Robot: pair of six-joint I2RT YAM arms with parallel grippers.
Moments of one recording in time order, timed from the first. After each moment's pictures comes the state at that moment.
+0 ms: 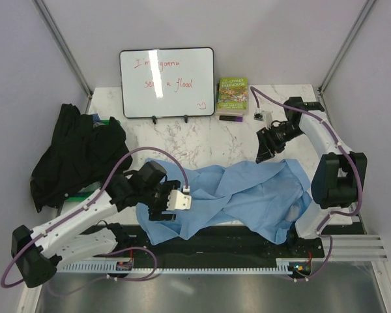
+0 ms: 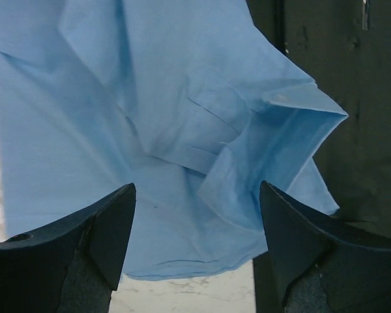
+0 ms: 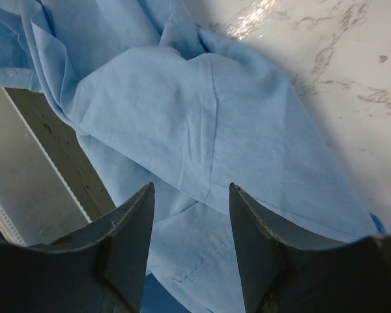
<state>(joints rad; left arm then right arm) -0.83 0.91 0.77 -0.86 0.35 0.81 0.03 1.74 1.47 -1.23 -0.72 -0.64</state>
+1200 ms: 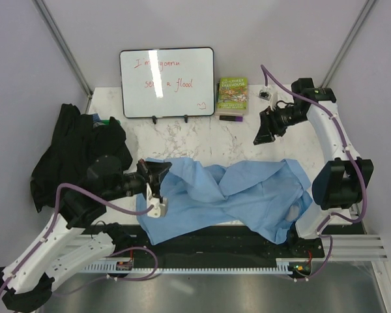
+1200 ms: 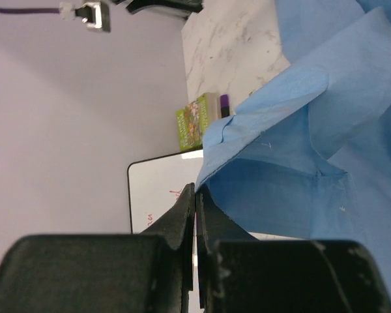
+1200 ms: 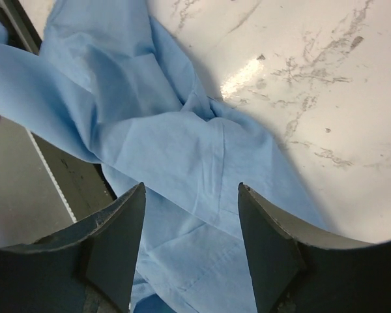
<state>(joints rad) -0.74 0.68 0.99 -0.60 0.38 1.32 0.02 1.72 1.69 -1.27 -0.82 -0.60</state>
